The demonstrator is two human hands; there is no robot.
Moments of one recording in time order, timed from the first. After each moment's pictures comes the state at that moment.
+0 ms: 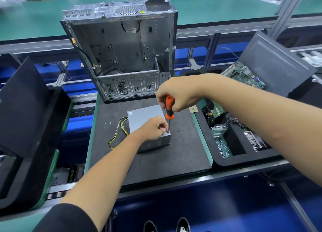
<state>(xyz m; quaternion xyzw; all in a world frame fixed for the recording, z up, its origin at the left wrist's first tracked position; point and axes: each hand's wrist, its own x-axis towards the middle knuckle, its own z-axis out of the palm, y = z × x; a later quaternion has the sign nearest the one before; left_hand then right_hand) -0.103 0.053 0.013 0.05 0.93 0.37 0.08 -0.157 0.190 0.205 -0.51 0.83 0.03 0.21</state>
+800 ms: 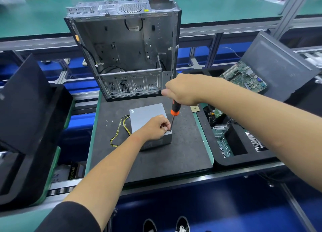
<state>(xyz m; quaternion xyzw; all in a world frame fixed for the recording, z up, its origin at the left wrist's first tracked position) -0.101 0.054 0.007 0.05 0.92 0.38 0.07 -0.156 0.190 0.192 -0.46 0.87 0.13 0.10</state>
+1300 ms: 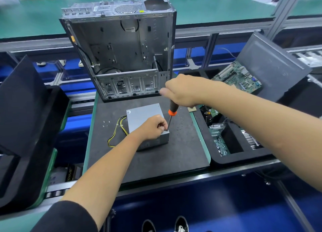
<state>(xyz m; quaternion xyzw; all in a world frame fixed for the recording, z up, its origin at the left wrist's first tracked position) -0.099 0.055 0.011 0.05 0.93 0.37 0.07 -0.148 0.201 0.193 -0.42 0.90 0.06 0.11</state>
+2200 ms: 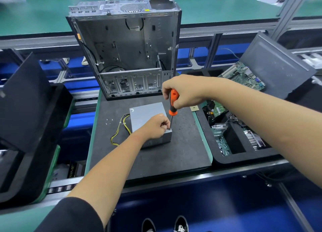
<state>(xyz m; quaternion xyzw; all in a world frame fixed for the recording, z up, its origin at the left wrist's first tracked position) -0.096 0.058 0.013 0.05 0.93 0.37 0.07 -0.149 0.200 0.198 -0.45 0.87 -0.05 0.18</state>
